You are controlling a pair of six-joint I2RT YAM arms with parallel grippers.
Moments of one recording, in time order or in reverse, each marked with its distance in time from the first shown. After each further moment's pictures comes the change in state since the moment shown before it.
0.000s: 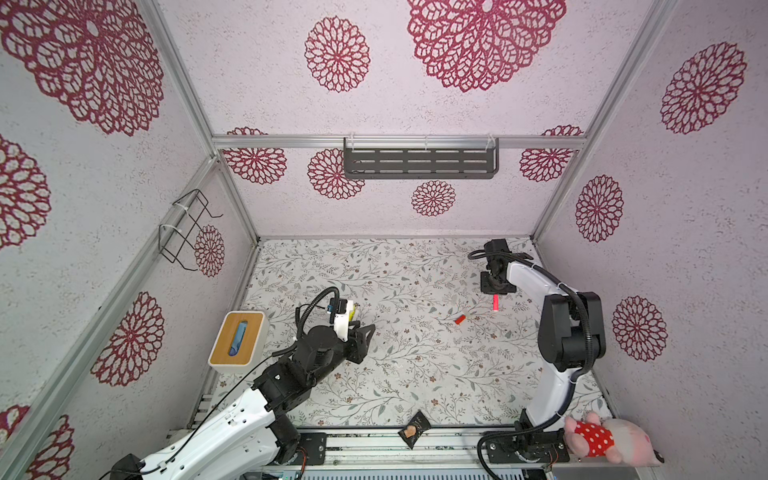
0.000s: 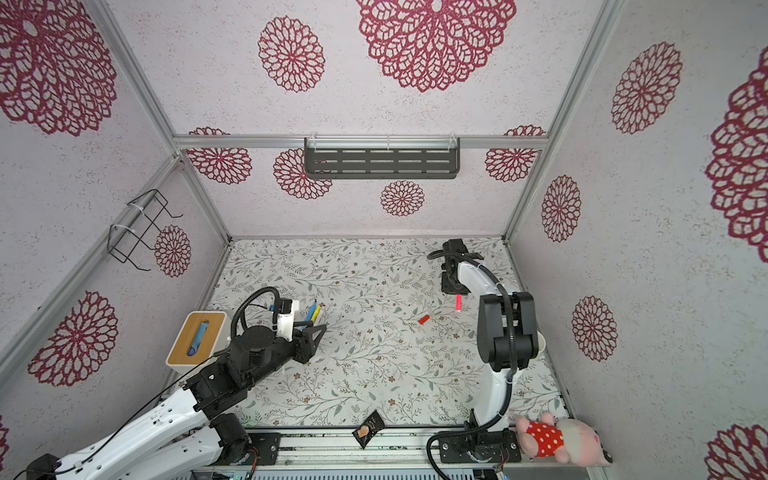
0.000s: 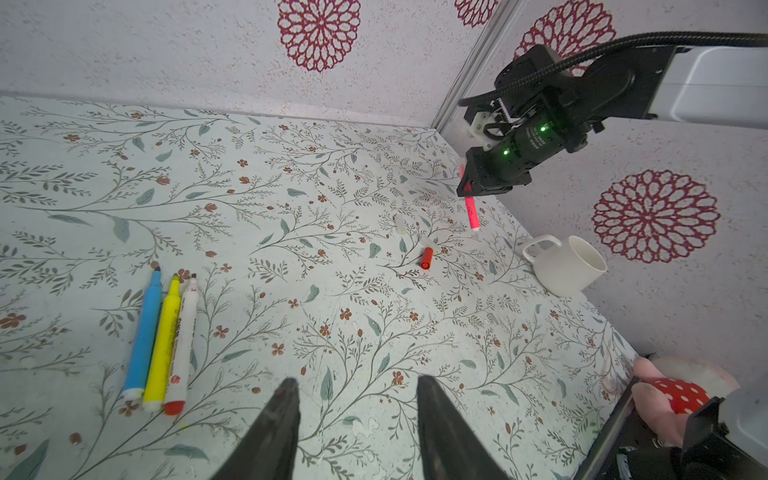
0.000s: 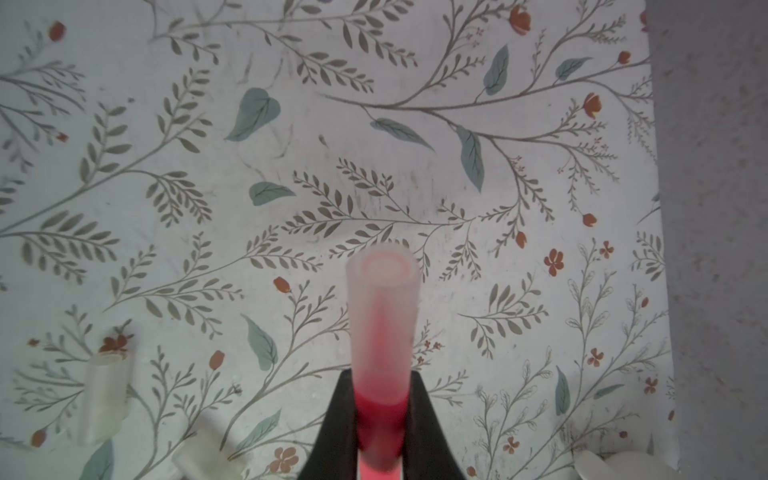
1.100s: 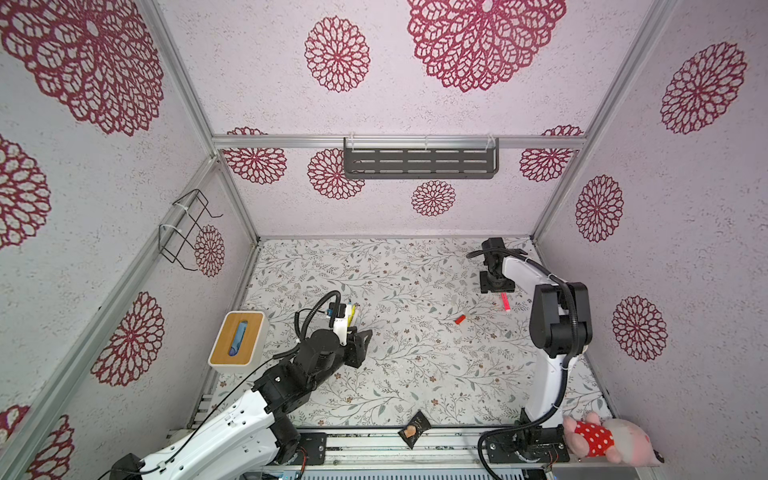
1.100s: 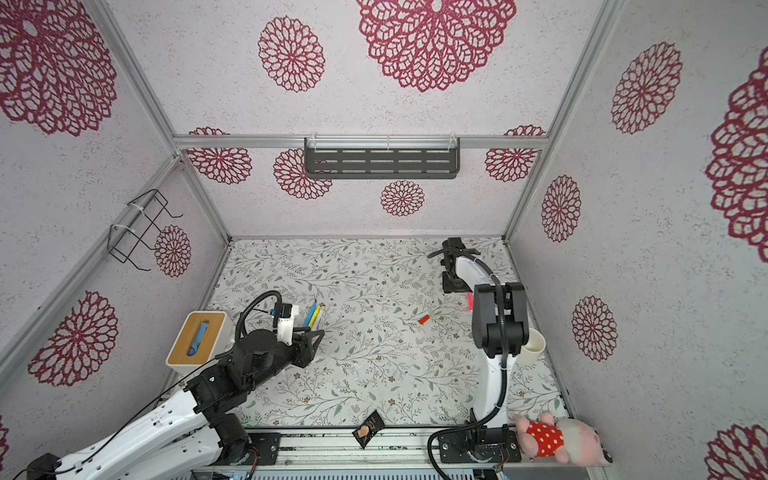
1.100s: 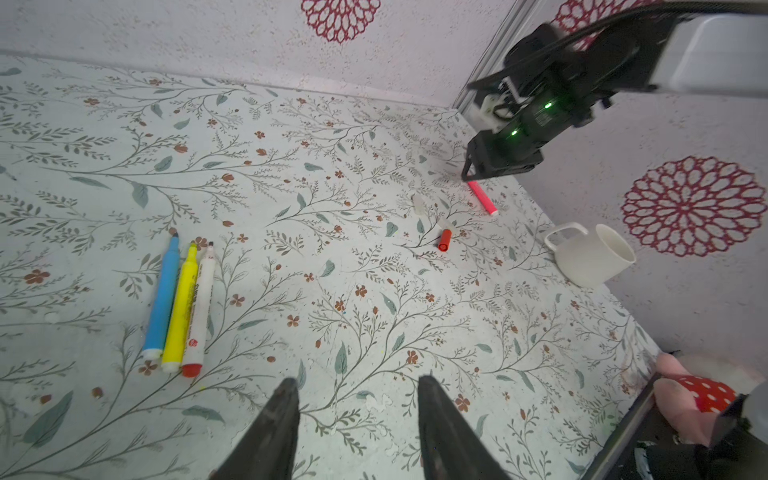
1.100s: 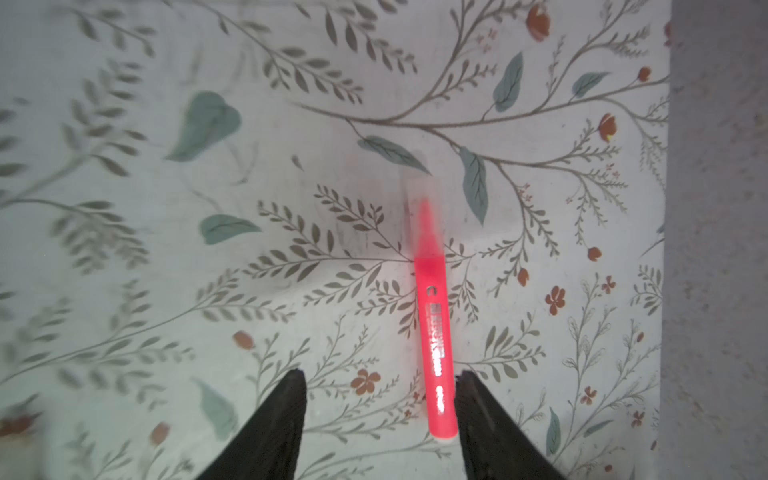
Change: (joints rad) left arm -0.017 0.034 0.002 -0.075 -0.048 -0.034; right arm -0.018 0.047 0.087 -0.019 -0.006 -0.040
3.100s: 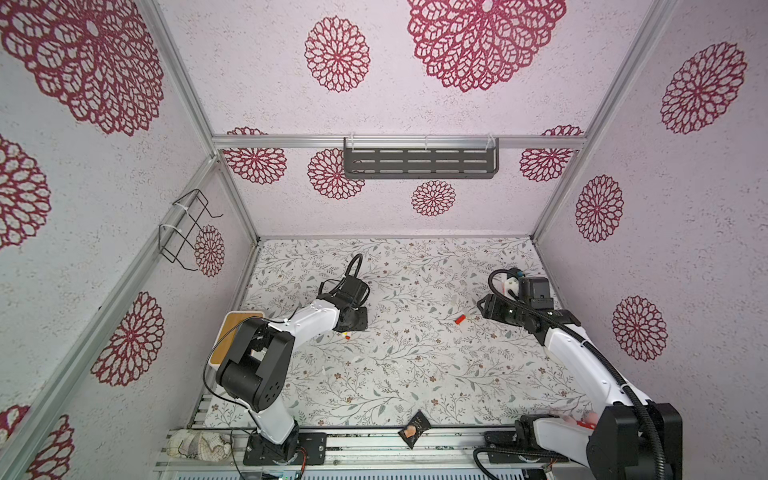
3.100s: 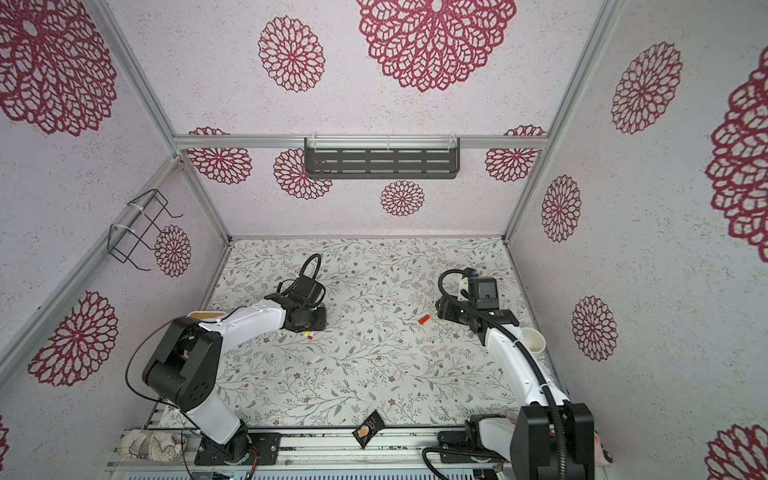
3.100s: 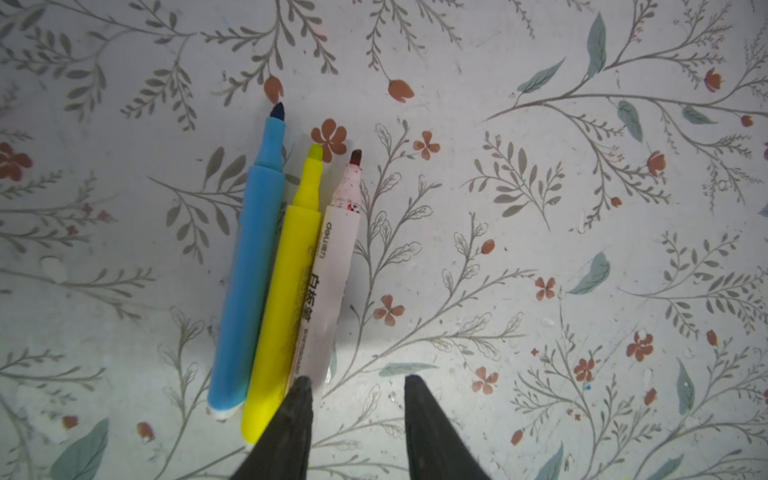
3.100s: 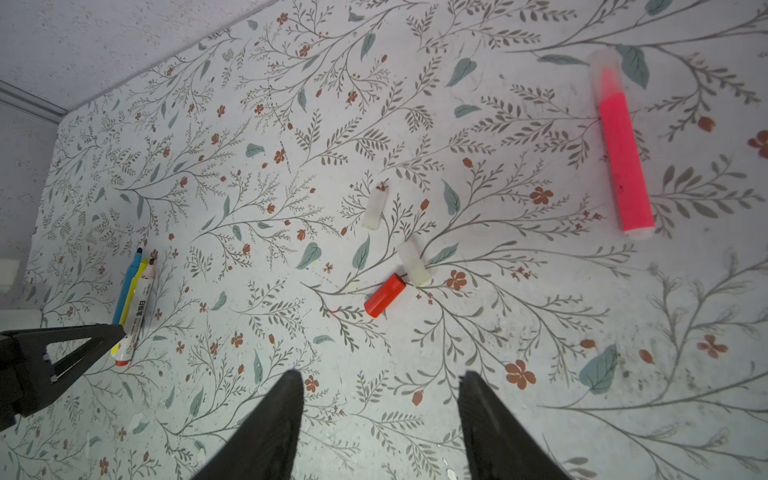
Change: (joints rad) left arm 0.353 0.921 0.455 -0.226 0.137 0.019; right arm -0.015 -0.805 -0.752 0.322 -0.542 0.186
